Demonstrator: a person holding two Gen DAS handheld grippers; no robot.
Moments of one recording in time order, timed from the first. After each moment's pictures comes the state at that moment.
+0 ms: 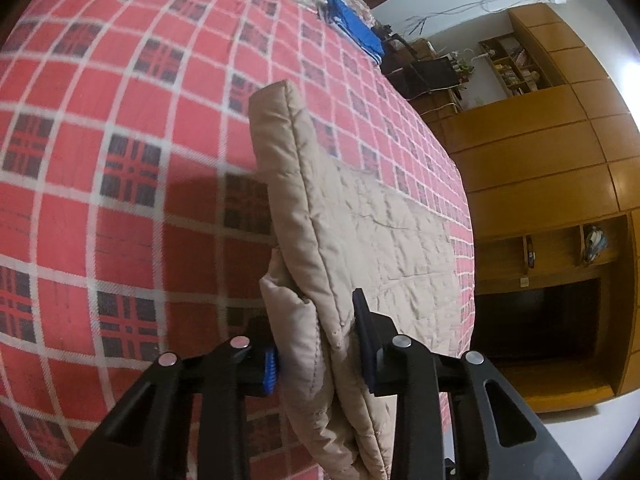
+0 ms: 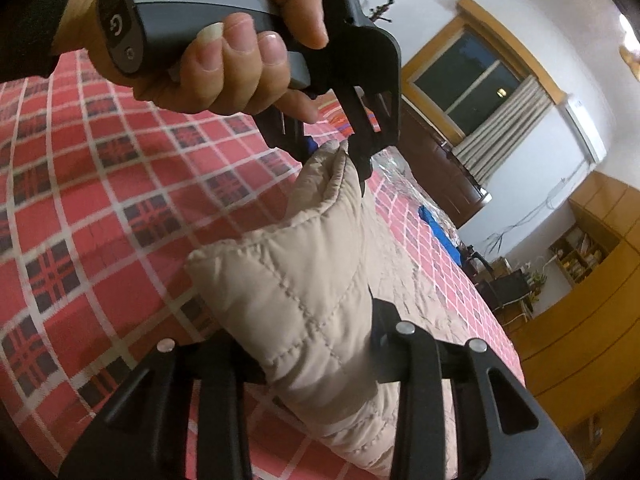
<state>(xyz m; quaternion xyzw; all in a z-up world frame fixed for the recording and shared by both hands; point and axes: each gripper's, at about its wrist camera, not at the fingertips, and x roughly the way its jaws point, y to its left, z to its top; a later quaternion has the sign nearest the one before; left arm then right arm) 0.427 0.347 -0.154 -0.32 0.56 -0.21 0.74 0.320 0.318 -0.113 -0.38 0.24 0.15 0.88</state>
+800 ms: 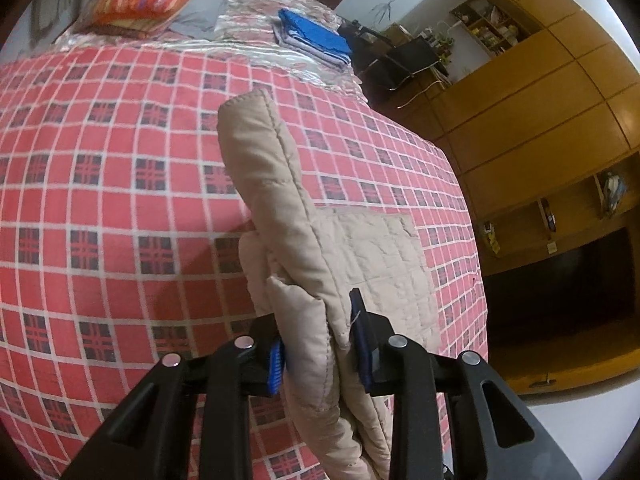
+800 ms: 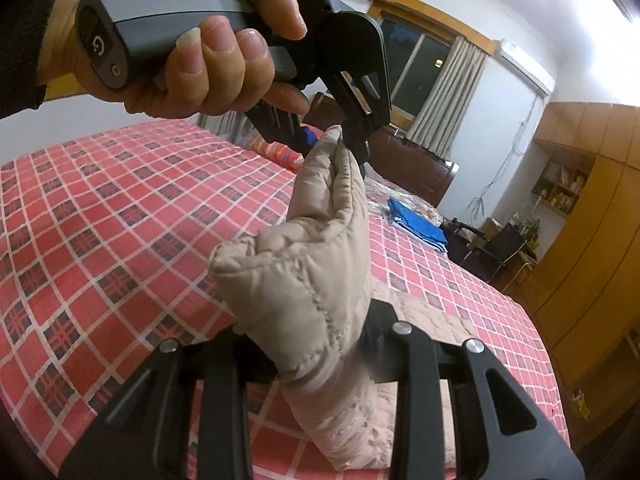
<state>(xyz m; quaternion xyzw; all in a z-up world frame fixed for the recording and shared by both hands) 0.436 0.241 -0.038 -0.21 0.55 -0.21 0.78 0.319 0.240 -0.048 -0.23 0.21 0.10 0.94</state>
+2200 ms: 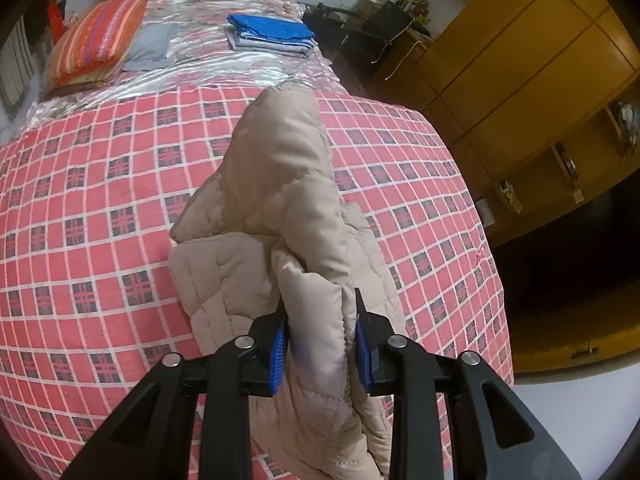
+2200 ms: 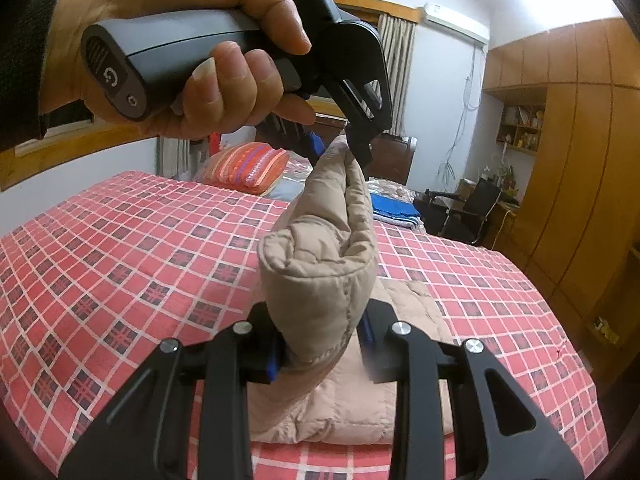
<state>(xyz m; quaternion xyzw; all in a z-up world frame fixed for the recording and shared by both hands) 0.445 0.047 0.008 -0.09 0.56 -0.20 0.80 0.310 0.102 -0.029 -0.11 0.20 0.06 0.97</state>
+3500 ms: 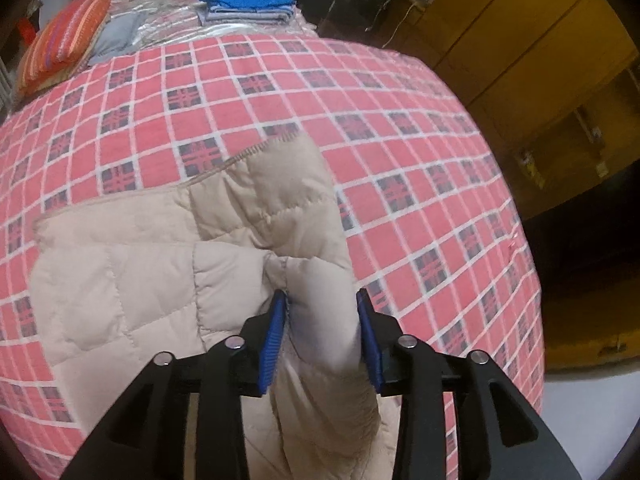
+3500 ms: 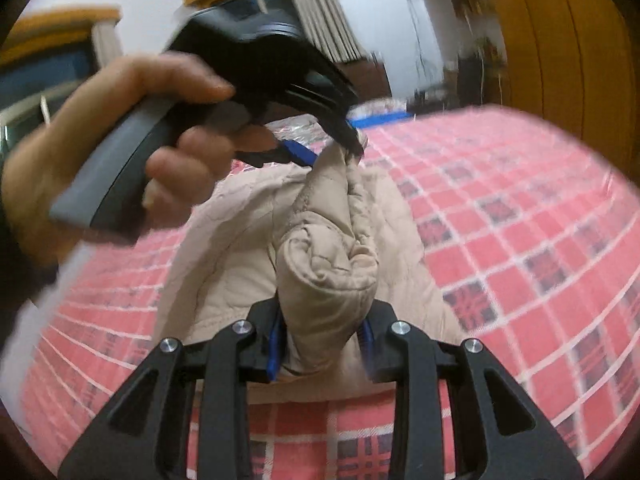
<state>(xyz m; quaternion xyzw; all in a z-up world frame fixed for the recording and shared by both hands) 0.482 -0.100 -0.110 -0.07 0.57 -0.21 0.79 0.349 -0.074 -0.121 0.16 0.31 0.09 0.93</state>
